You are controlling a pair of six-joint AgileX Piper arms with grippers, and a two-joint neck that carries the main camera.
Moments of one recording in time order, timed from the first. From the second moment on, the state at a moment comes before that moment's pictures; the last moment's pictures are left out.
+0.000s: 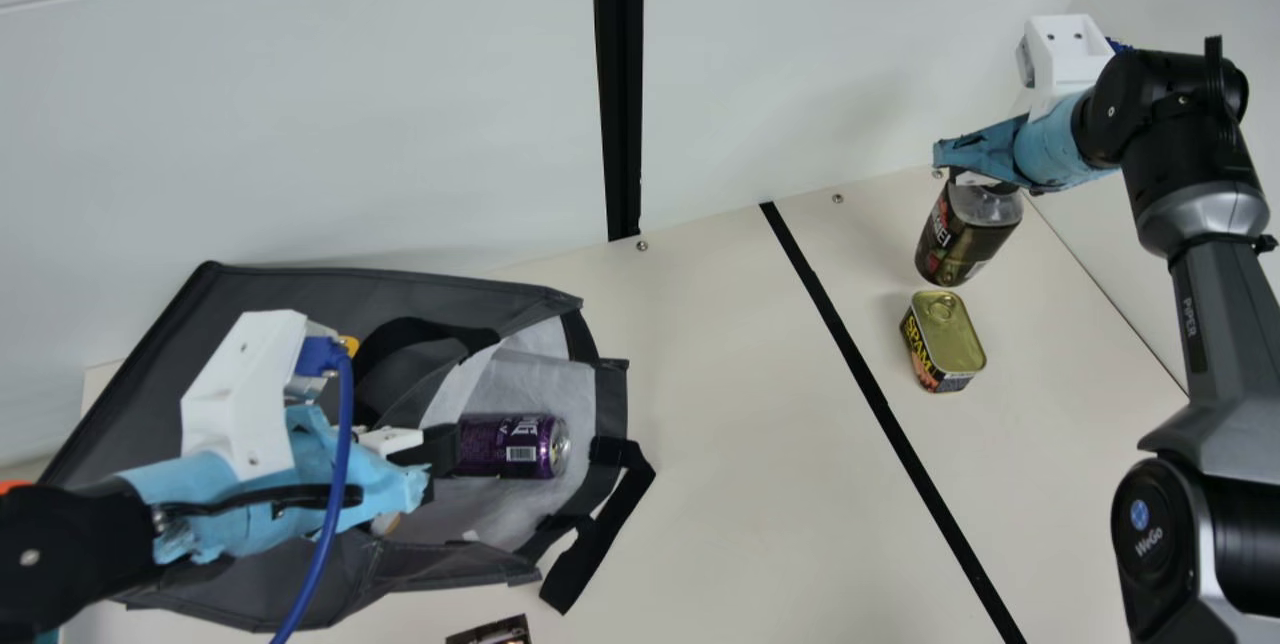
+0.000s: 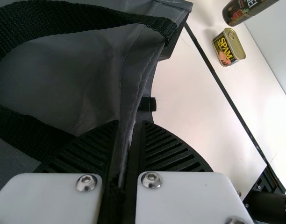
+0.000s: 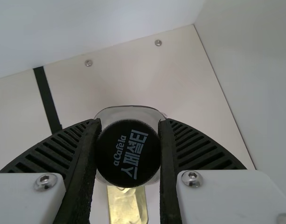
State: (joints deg) left arm -25.6 88.8 -76.6 -39.0 48.7 18.4; right arm -24.0 107.0 -108.2 0.5 56.3 -7.5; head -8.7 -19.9
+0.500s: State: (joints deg) left arm -25.6 88.8 -76.6 -39.0 48.7 18.4; right arm -19.4 100.0 -101.5 1.4 54.9 -9.5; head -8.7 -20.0
